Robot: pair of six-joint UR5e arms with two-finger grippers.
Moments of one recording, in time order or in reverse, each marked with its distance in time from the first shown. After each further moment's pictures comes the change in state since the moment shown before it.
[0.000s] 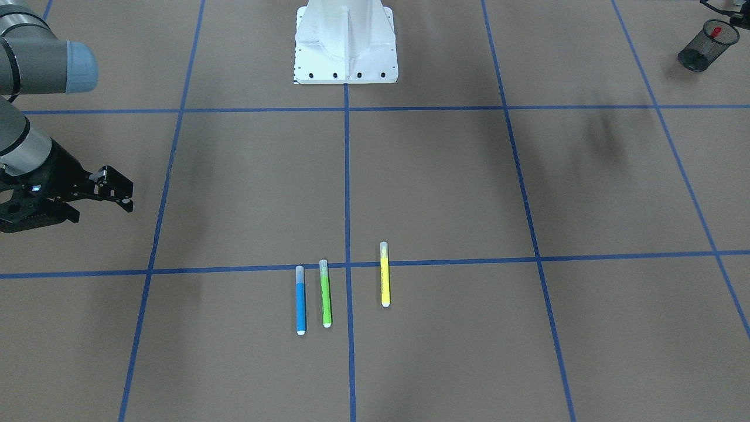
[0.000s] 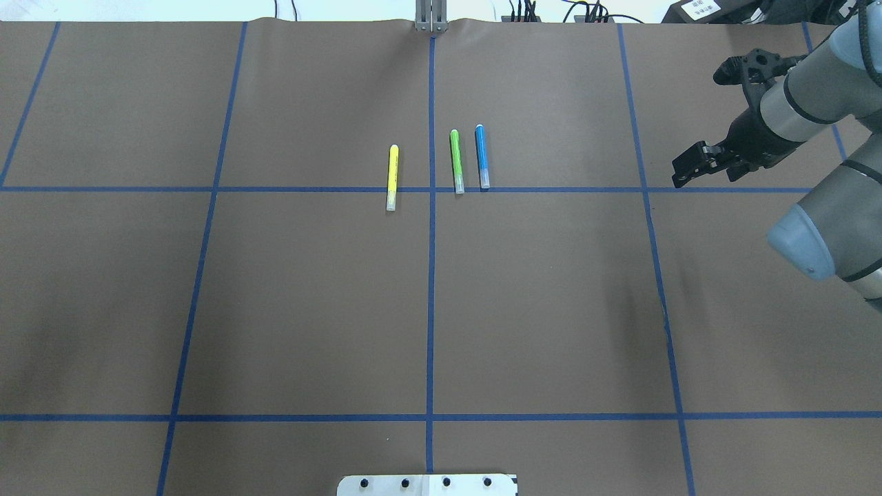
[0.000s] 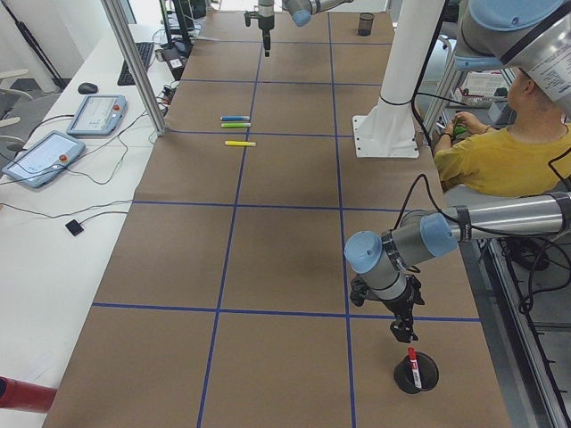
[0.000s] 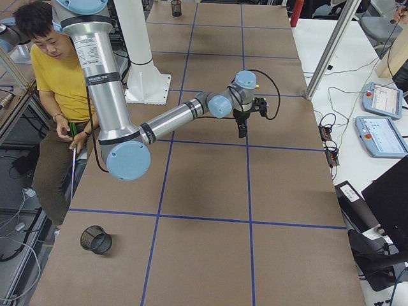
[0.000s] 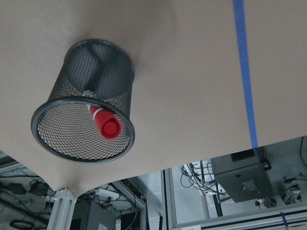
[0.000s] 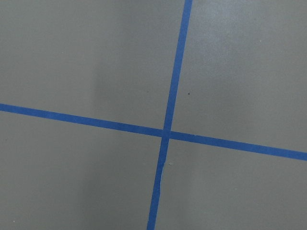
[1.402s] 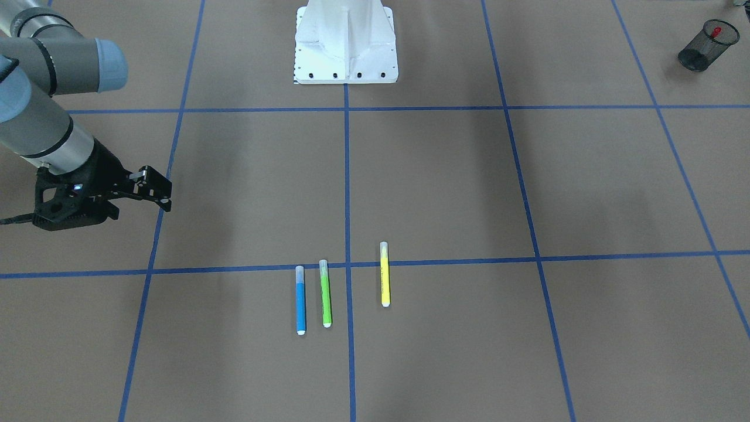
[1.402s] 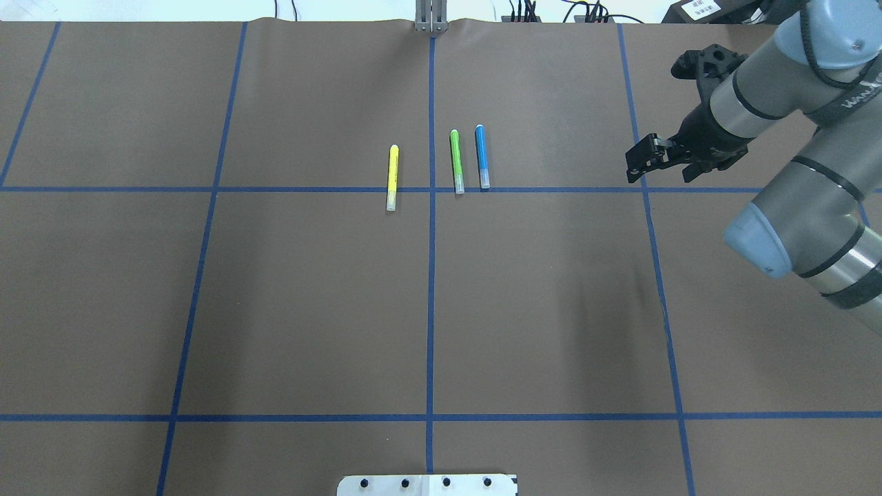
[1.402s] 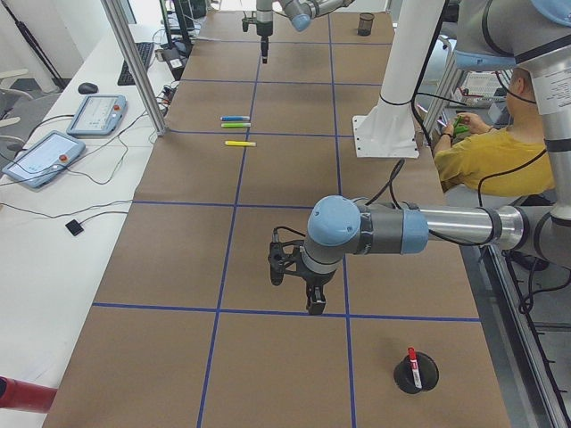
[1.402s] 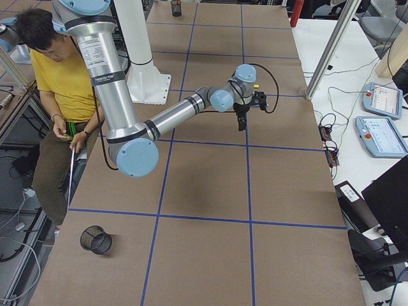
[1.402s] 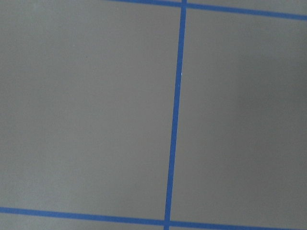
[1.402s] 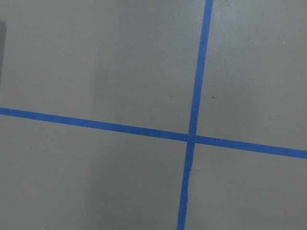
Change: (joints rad) left arm -0.359 -0.315 0.089 -0.256 -0.180 -0.507; right arm -0.078 0.122 -0.019 -0.011 0.001 0.228
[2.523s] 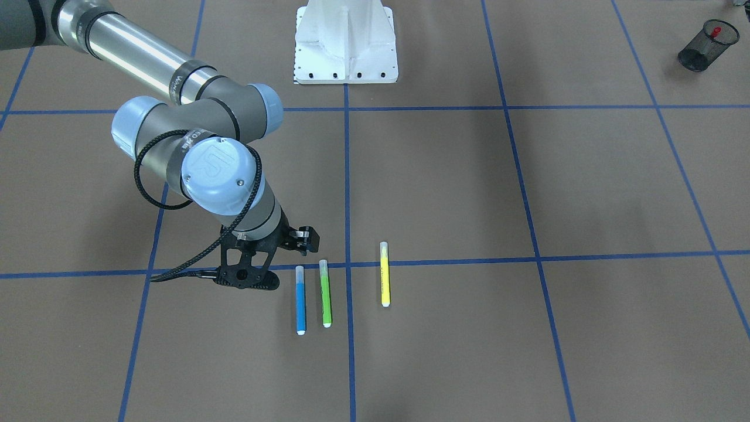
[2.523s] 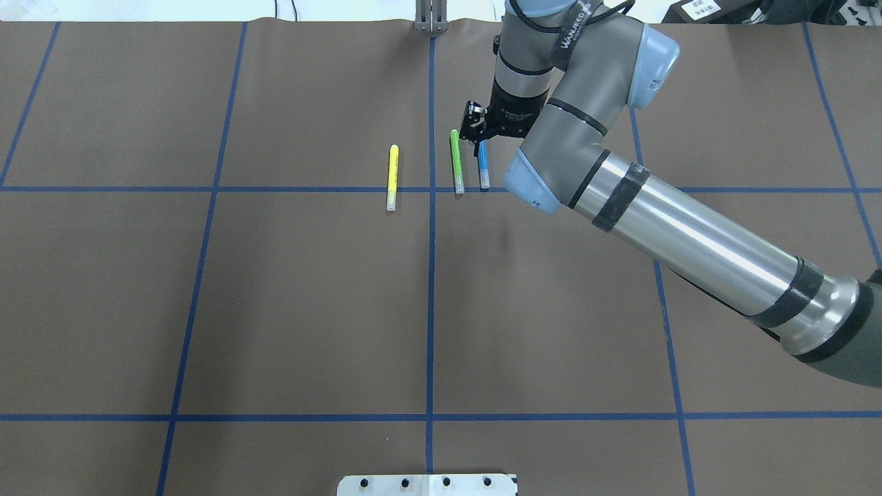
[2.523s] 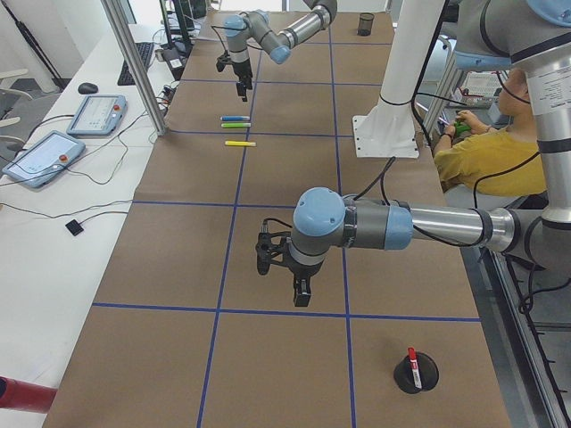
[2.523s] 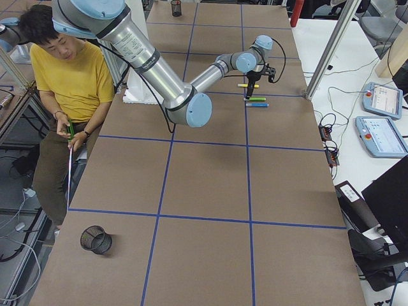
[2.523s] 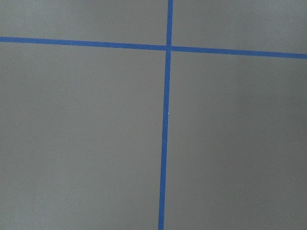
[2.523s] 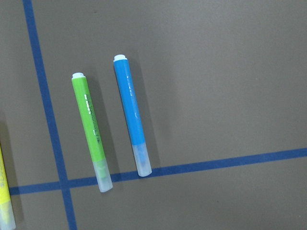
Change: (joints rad) left arm 0.033 -0.036 0.006 -0.016 0.000 -0.006; right arm -0.128 0.541 -0.532 -0.141 -0.059 0.192
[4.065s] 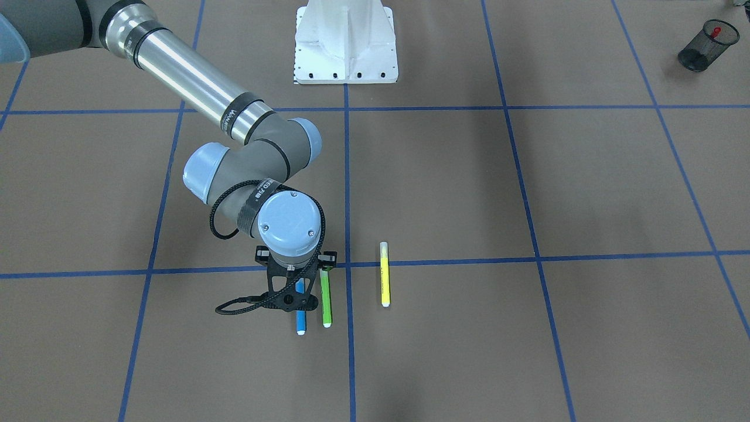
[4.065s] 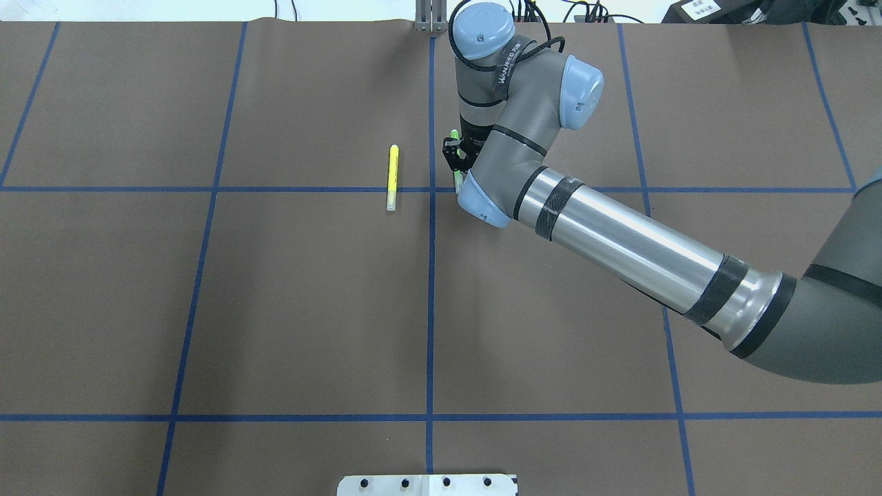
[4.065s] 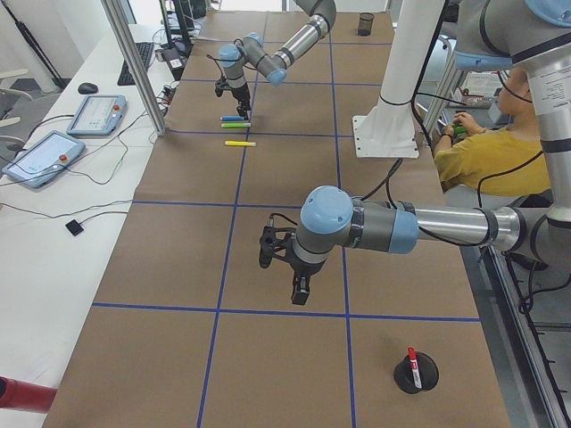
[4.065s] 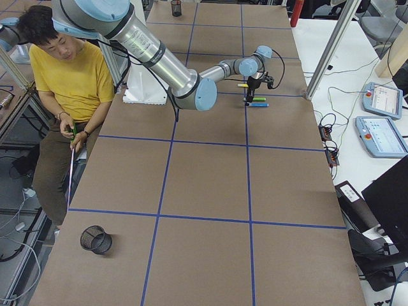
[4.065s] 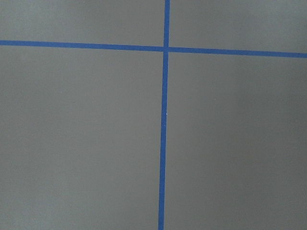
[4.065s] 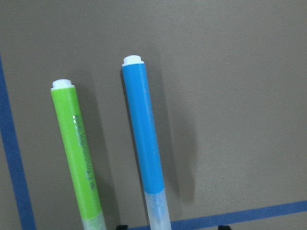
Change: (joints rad) left arm 0.004 0.029 -0.007 -0.094 0.002 0.043; right arm -0.072 0.133 -0.301 0.068 -0.059 -0.067
